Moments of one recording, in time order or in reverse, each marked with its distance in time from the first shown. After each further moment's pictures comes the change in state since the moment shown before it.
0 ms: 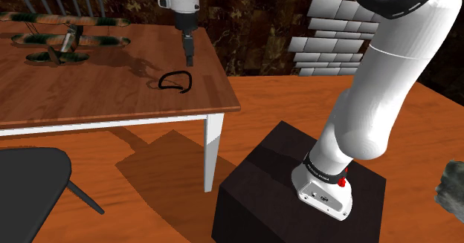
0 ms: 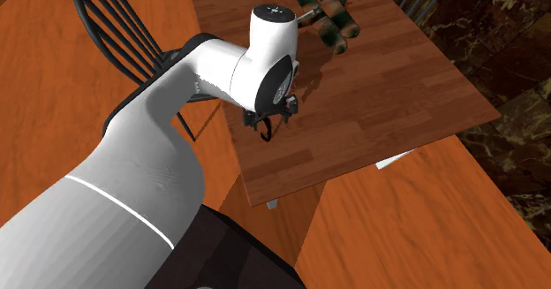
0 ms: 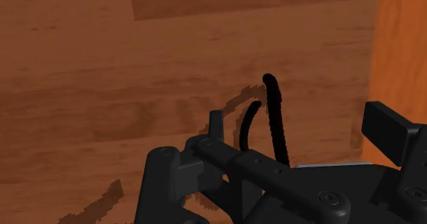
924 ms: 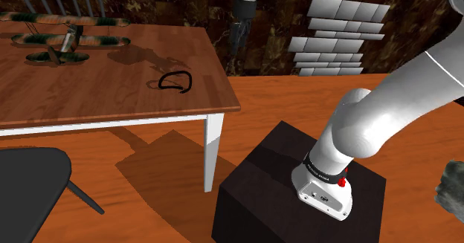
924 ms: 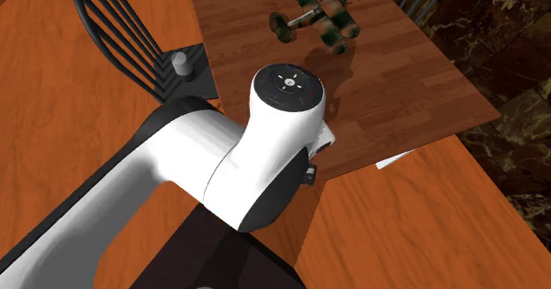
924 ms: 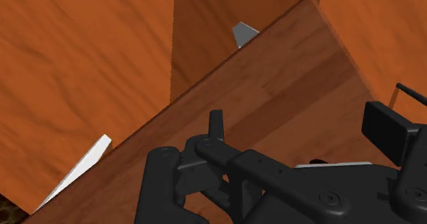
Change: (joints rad) arm -0.132 -0.494 -0.056 -0.403 -0.056 -0.022 0.432
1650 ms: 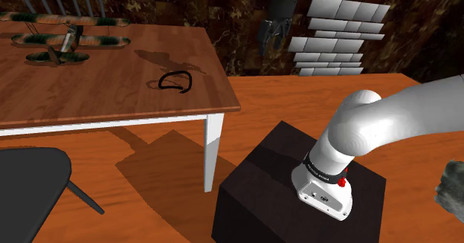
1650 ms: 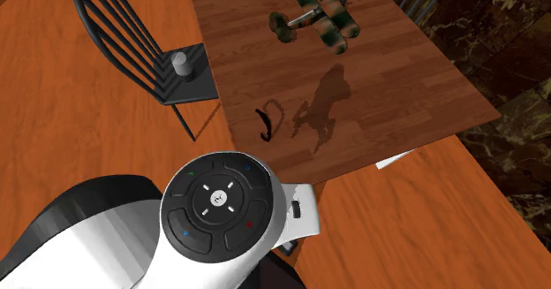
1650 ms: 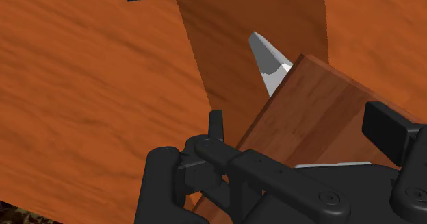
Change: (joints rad) arm -0.129 -0.368 0.050 -0.212 -0.013 -0.115 0.308
